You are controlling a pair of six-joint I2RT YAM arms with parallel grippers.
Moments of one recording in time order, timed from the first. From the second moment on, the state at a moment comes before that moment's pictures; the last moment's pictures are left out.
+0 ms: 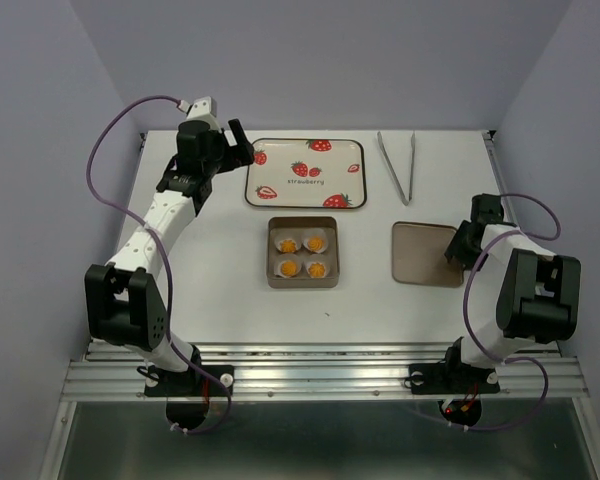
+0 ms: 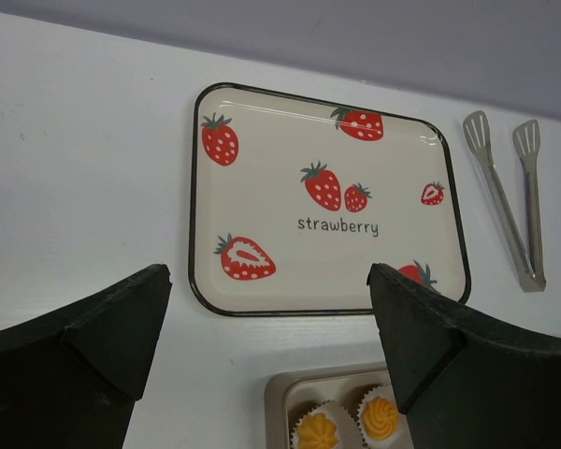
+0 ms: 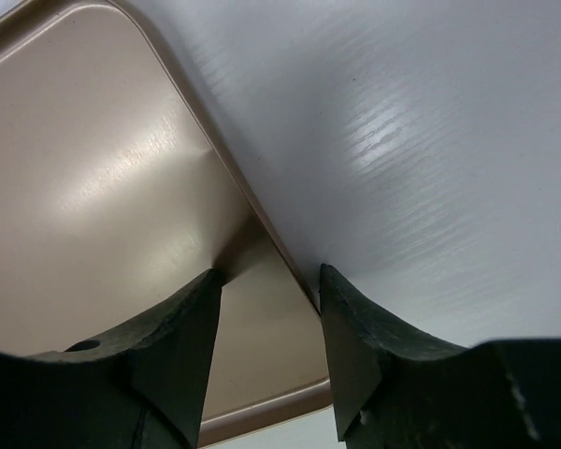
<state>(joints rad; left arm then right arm) -0.21 1.53 1.30 -0.11 0.01 -0.37 -0.21 1.56 0.85 -0.43 0.11 0.37</state>
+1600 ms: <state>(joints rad) -0.22 1.58 1.40 -0.10 0.12 -0.33 -0.13 1.40 0.76 -0.48 -0.12 0.36</state>
